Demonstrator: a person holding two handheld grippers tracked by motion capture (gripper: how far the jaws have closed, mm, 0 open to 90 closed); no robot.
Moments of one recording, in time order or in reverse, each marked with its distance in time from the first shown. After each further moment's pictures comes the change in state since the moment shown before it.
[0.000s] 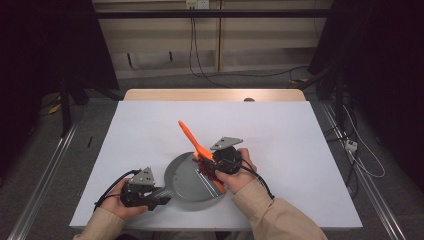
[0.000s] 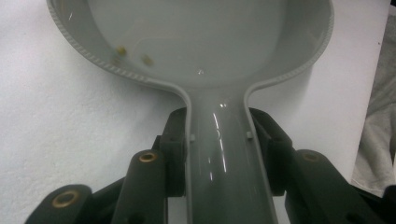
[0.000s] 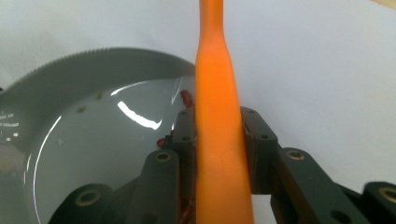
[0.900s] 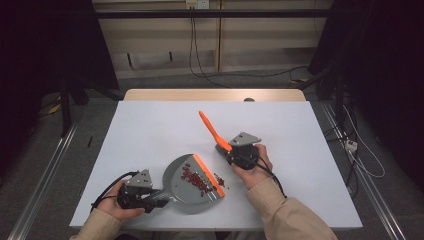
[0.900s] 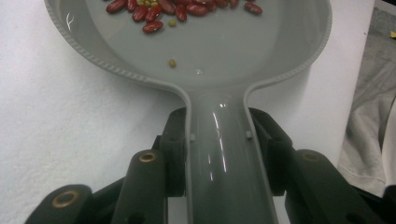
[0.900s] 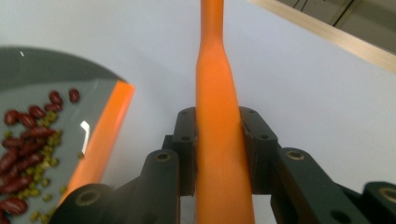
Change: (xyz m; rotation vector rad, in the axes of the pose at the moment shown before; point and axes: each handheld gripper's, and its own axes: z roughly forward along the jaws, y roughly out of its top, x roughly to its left) left arm -0.004 -0.005 -0.006 0.007 -0.024 0.016; right arm -0.038 -0.020 -0.013 -0.055 -0.163 -0.041
